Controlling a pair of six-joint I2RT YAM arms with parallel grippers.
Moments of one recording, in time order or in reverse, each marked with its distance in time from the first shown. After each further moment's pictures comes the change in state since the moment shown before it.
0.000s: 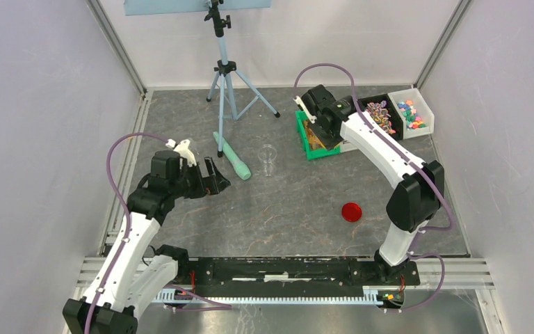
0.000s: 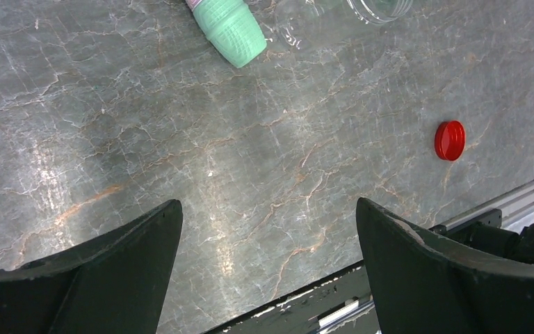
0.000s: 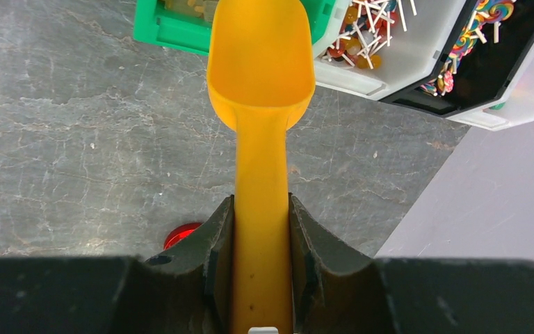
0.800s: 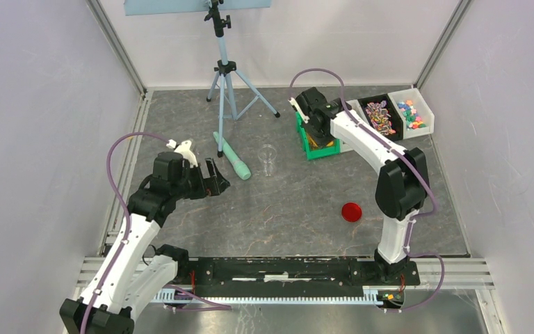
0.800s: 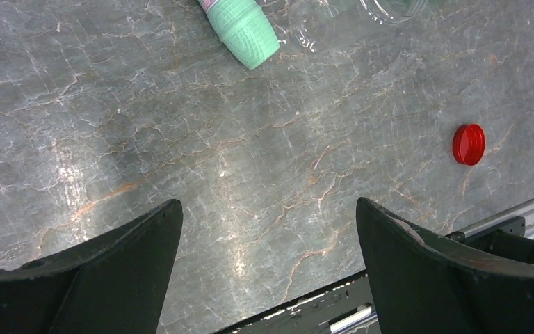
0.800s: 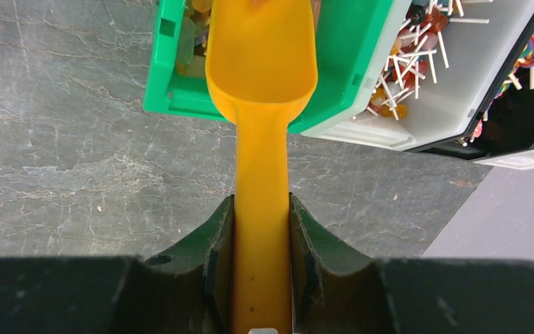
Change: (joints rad) left arm -0.043 -0.005 0.000 -0.008 -0.076 0.000; right arm -0.027 0.154 0.031 0.115 -0.031 -0.010
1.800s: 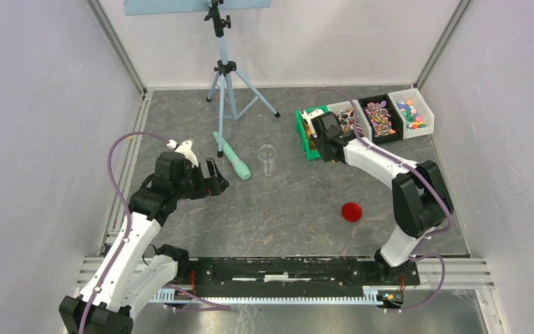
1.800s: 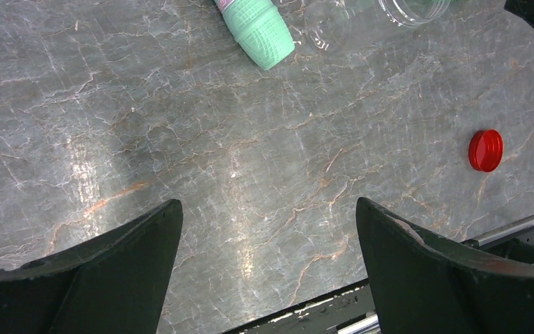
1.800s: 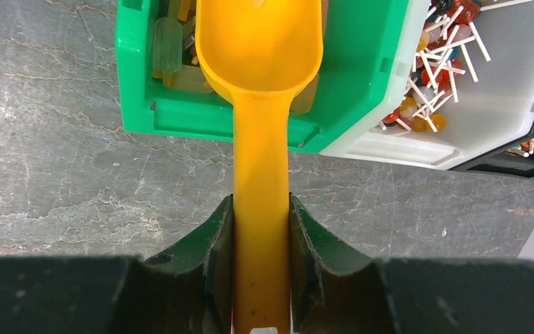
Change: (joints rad) left arm -0.021 0.008 0.000 -0.004 -0.053 0.000; right arm -0.030 -0.218 -0.542 0.548 -0.017 -0.003
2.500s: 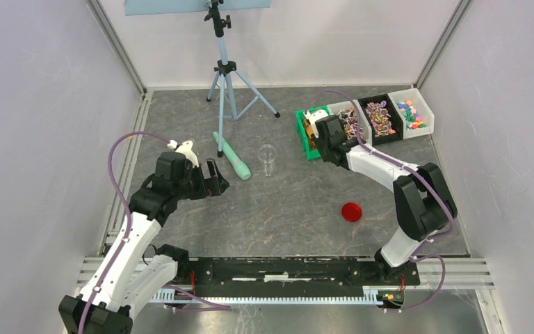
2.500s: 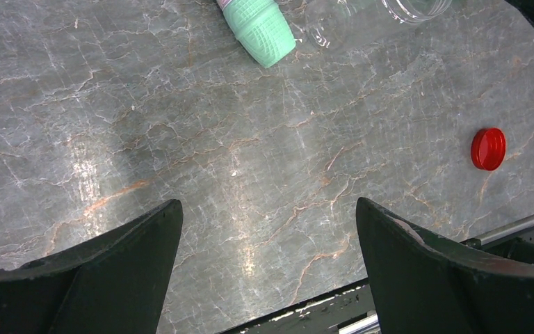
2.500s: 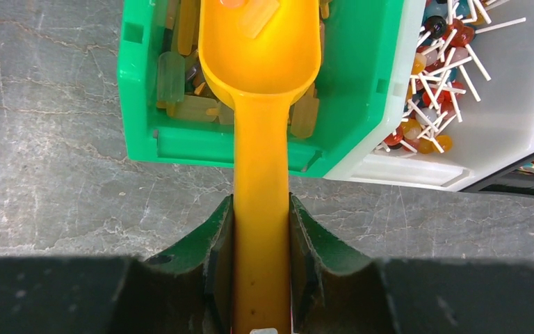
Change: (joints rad) left arm -0.006 0.001 0.000 -0.004 -0.007 0.000; right arm -0.015 -0.034 -0.095 0.169 -0.032 0.003
